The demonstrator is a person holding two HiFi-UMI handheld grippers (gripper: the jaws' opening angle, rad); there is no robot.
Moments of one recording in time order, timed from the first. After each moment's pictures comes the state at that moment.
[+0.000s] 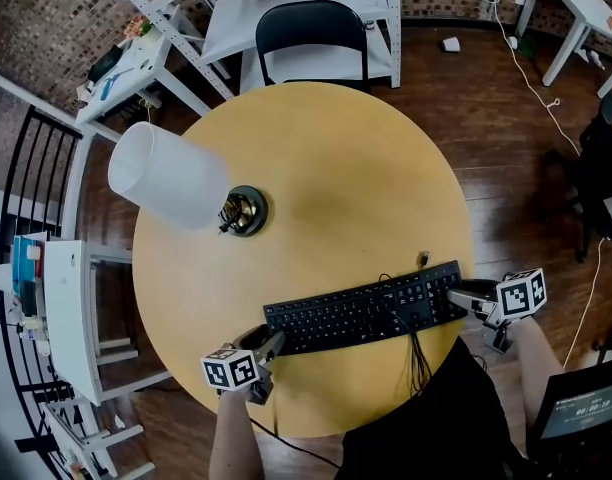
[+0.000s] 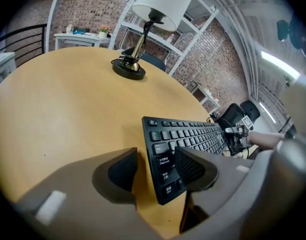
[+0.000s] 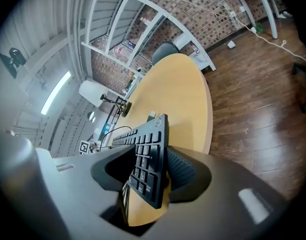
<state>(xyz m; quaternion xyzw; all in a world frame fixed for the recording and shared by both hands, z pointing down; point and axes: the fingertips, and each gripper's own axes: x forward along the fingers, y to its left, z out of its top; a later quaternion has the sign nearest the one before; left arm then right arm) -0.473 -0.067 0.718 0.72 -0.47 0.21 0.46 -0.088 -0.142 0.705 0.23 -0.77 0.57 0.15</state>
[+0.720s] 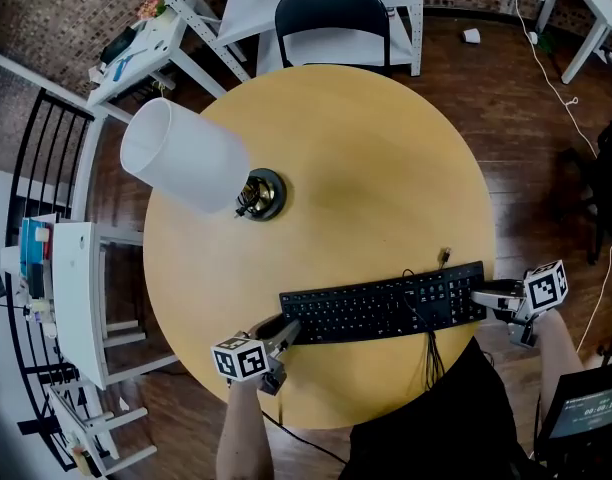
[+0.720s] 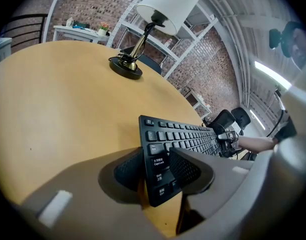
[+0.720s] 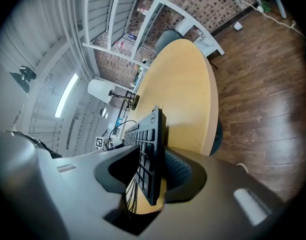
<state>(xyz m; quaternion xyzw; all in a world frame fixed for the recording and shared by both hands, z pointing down) -0.468 -0.067 0.722 0.74 -0.45 0.16 0.48 -0.087 -0.126 0.703 0.14 -0.77 0.60 0.15</state>
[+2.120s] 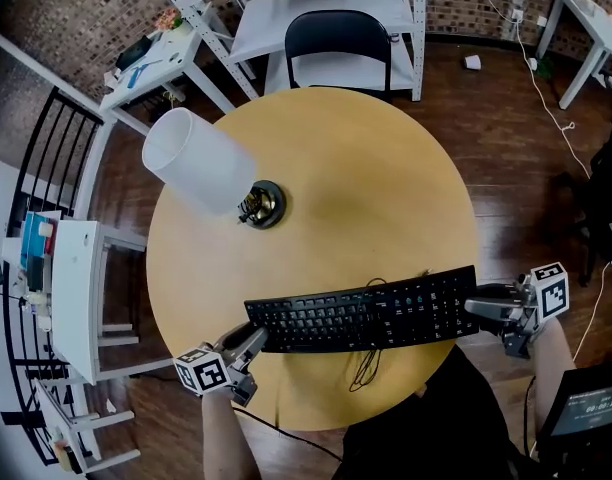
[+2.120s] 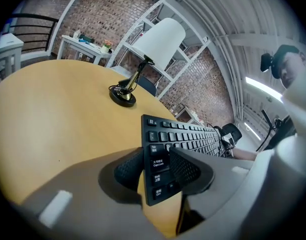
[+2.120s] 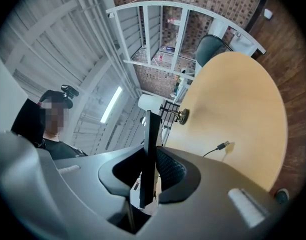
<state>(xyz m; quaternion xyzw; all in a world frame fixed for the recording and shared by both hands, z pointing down) -0.486 -0.056 0.620 0.76 -0.47 0.07 0.45 -0.111 -0.129 0.546 -0.02 -0.82 0.57 -0.03</state>
